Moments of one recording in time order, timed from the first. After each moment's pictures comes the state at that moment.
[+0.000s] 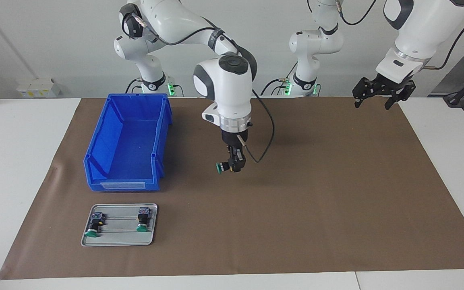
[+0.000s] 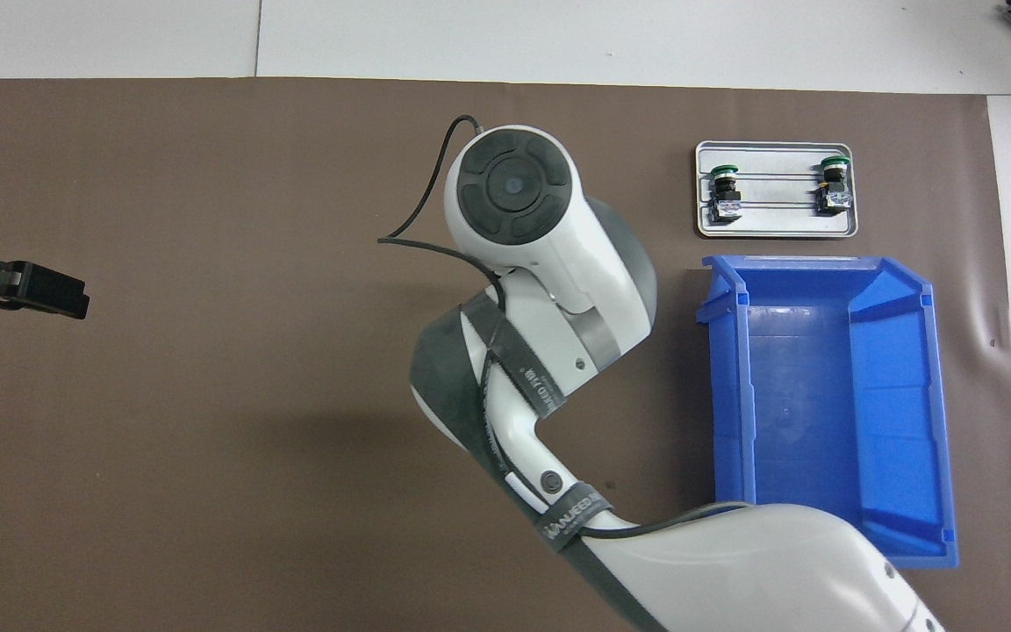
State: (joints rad) left arm -0.03 -0.02 -0.03 -1.59 0.01 1.52 0.10; right arm 0.65 0.61 -0.02 -1.21 -0.09 1.99 2.11
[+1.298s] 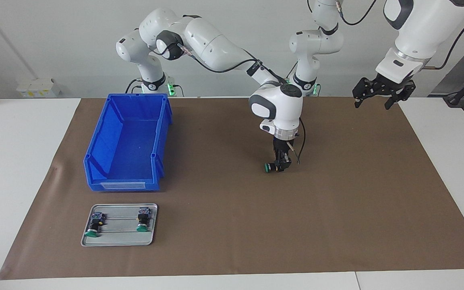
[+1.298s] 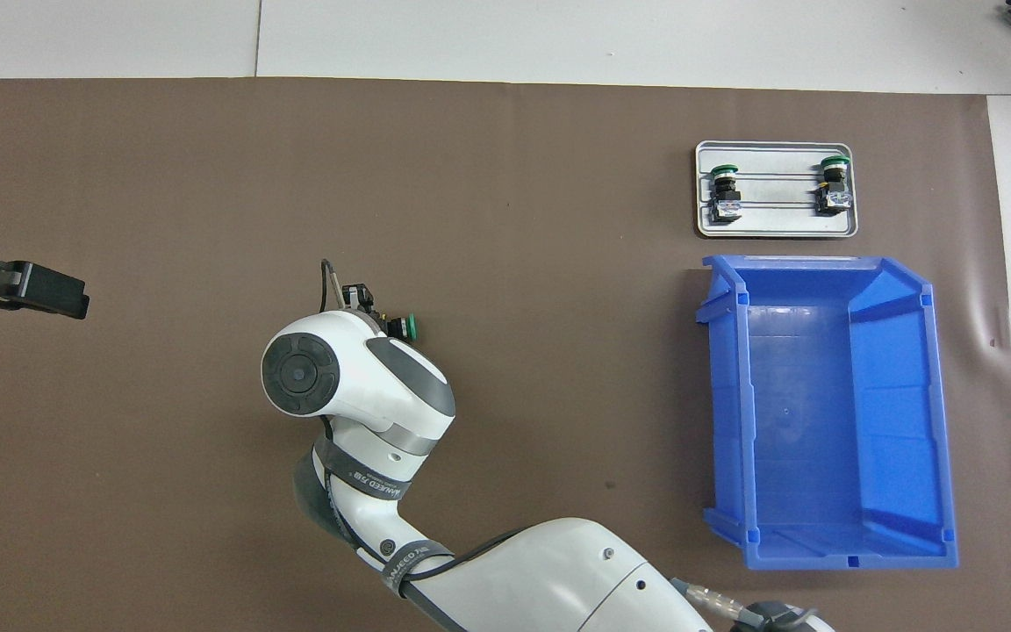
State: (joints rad) left arm -0.03 -0.02 -0.03 -1.59 0.01 1.52 0.10; right arm 0.85 0.87 -0.02 -1.14 -0.20 2.18 2.39
